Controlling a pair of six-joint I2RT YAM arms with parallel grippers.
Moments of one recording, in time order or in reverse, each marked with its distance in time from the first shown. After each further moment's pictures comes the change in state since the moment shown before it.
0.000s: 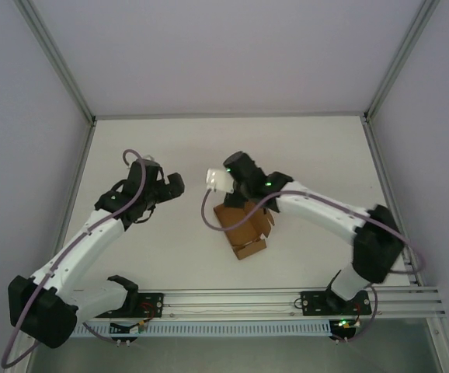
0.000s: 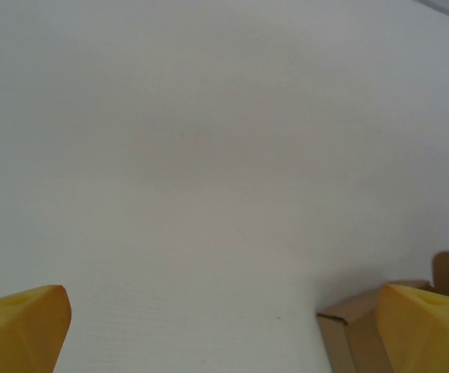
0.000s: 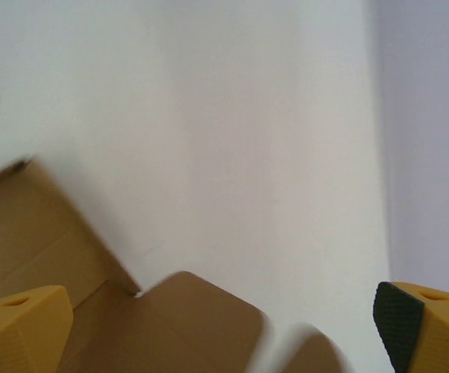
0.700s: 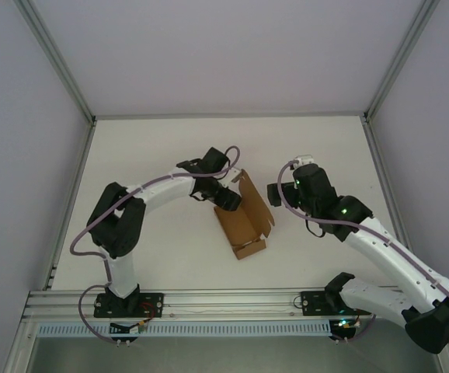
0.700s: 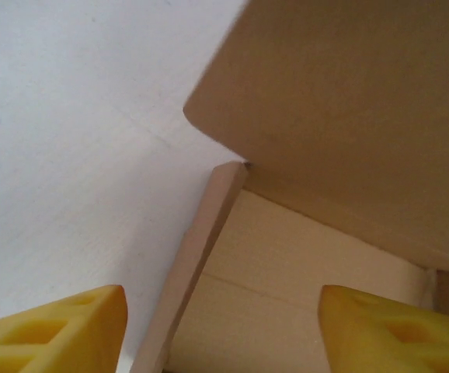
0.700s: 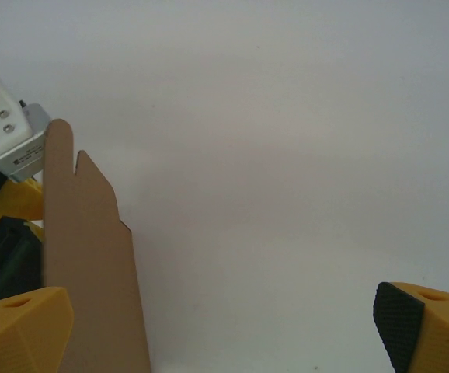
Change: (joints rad) left arm -0.236 0.758 0.414 -0.009 0.399 0.593; right arm -0.211 -0.520 -0.292 -0.237 0.032 1.019
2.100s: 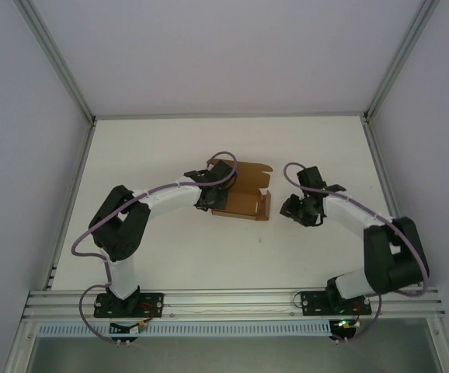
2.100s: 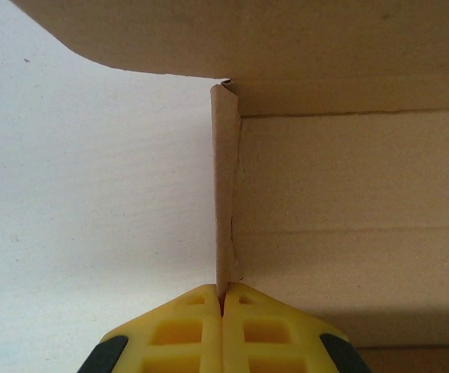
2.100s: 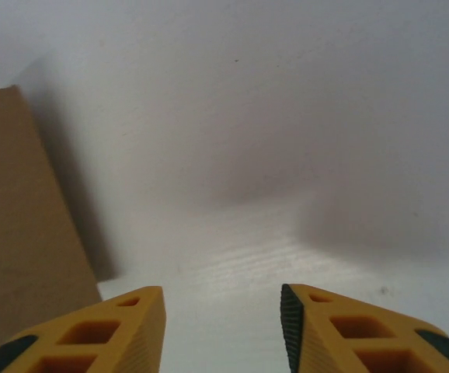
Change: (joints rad) left arm -0.082 -0.022 -0.079 0.002 -0.476 -0.489; right arm -0.359 0.471 -0.181 0.122 -0.496 0.350
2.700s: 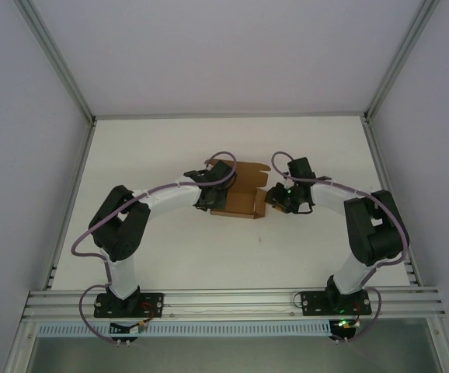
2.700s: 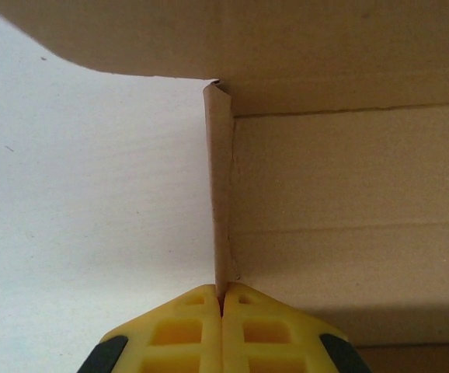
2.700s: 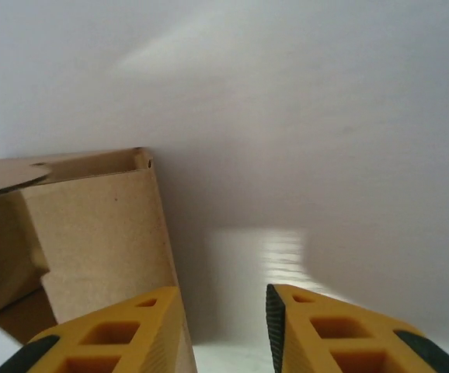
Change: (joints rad) left arm 0.000 0.000 0.001 -0.011 -0.014 0.000; right arm 0.026 0.195 0.090 0.264 -0.254 -0.013
